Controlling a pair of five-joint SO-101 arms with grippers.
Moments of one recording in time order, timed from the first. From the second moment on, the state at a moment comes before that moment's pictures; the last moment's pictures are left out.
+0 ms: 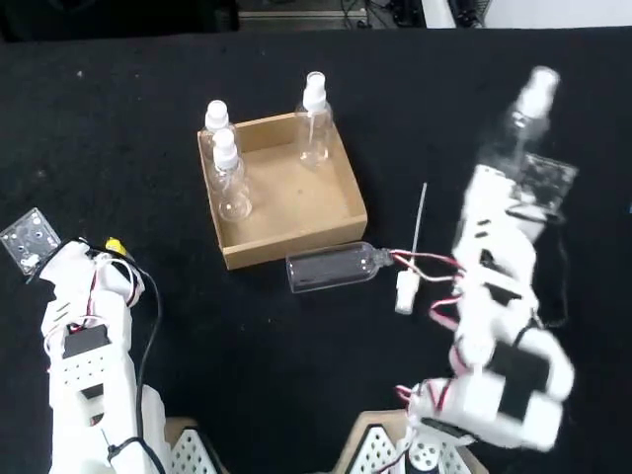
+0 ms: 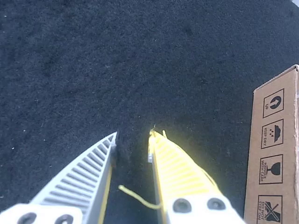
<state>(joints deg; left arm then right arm) -25.0 -57.9 85.2 16.1 17.9 25.6 2.2 62.3 -47.3 1.4</state>
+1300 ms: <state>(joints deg) -25.0 -57.9 85.2 16.1 17.9 31.9 42.1 55.6 -86.7 5.1</state>
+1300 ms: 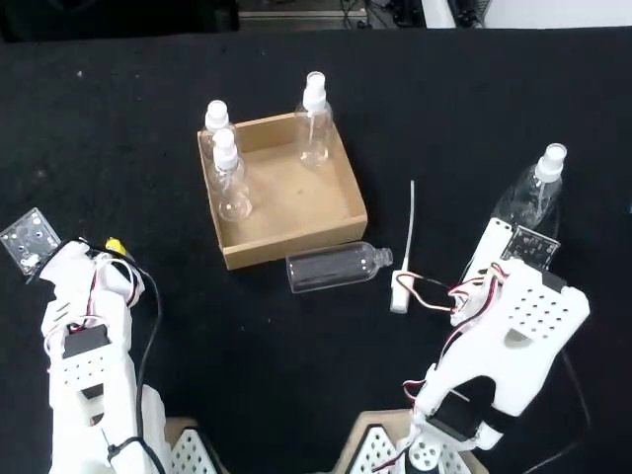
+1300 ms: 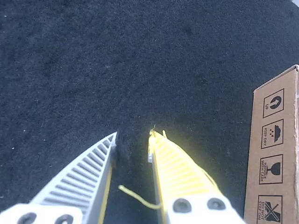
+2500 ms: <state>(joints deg) -25.0 -57.9 85.2 16.1 17.9 30.3 42.2 55.6 -89.3 5.1</state>
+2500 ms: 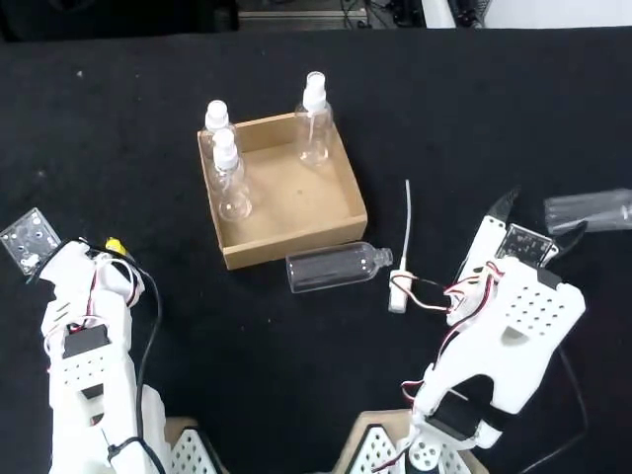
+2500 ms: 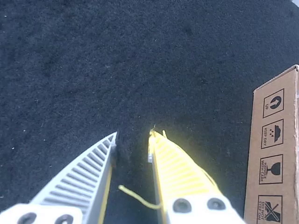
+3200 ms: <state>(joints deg) -25.0 -57.9 85.2 16.1 17.9 34.7 -11.0 43.9 4.3 -11.0</state>
